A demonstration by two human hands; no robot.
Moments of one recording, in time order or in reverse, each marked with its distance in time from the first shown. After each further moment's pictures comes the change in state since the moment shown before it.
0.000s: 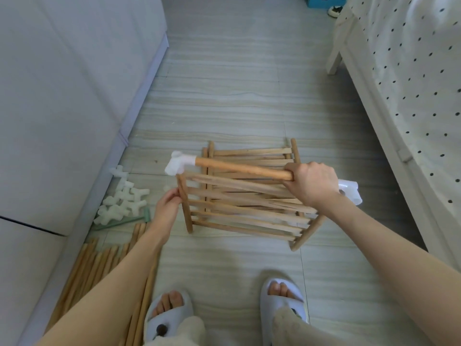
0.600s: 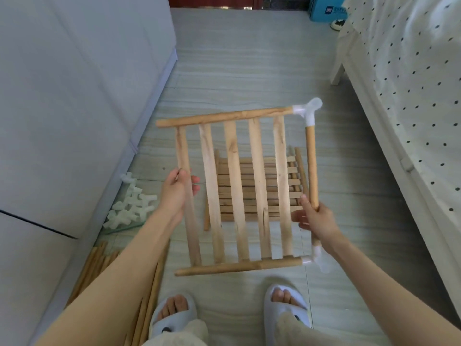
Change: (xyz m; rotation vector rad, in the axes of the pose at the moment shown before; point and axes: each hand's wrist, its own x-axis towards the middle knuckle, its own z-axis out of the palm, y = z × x) left_hand -0.015 0.064 0.016 -0.258 0.077 0.096; right_hand -0.050 0.006 0.051 1.345 -0.156 0.740
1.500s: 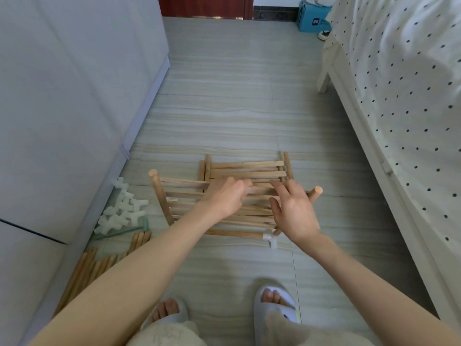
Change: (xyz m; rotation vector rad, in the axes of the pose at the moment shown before) left_hand -0.045 0.017 0.084 1.439 -0.542 0.766; right_hand -0.037 -0.040 0.016 -1.025 0.152 -0.815
